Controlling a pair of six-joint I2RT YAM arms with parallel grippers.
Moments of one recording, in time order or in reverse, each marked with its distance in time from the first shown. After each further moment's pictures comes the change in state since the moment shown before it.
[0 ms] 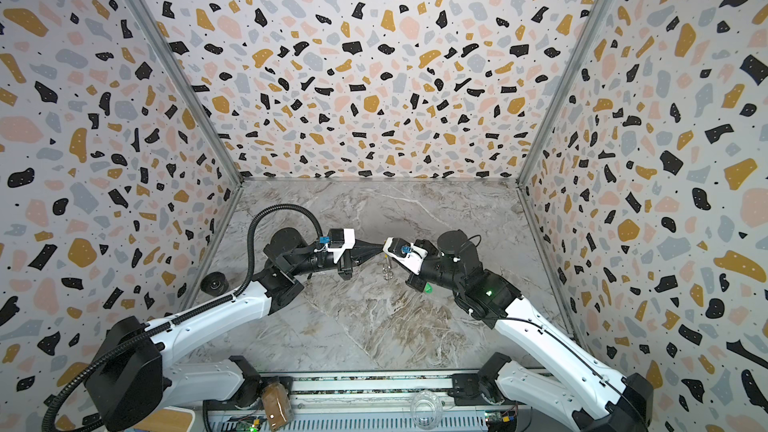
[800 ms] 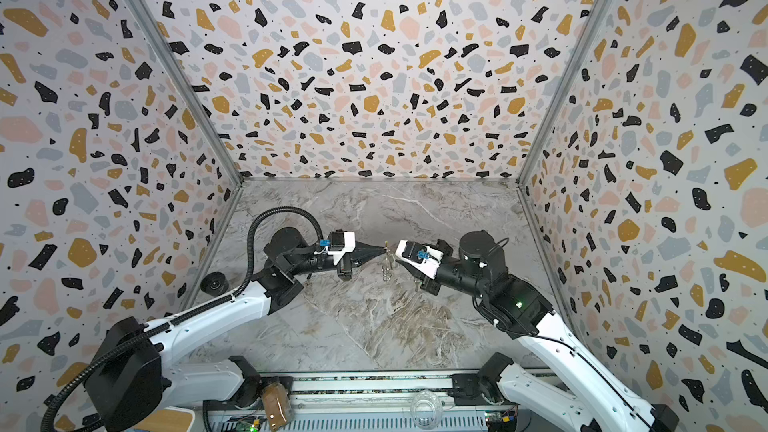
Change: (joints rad) left arm 0.001 -0.002 0.005 -0.033 0.037 0.058; right arm -0.009 -0.091 0.123 -0.173 -0.044 -0.056
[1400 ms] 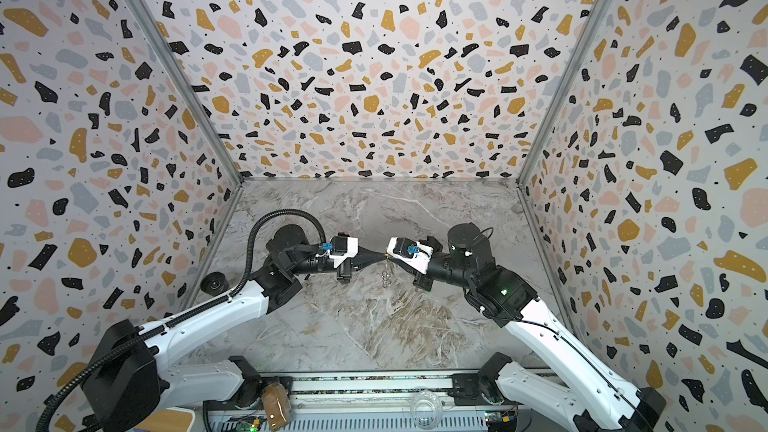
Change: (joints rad) left arm 0.000 -0.016 0.021 -0.127 0.064 0.092; right arm -0.029 0.064 0.002 0.031 -0.076 -0.006
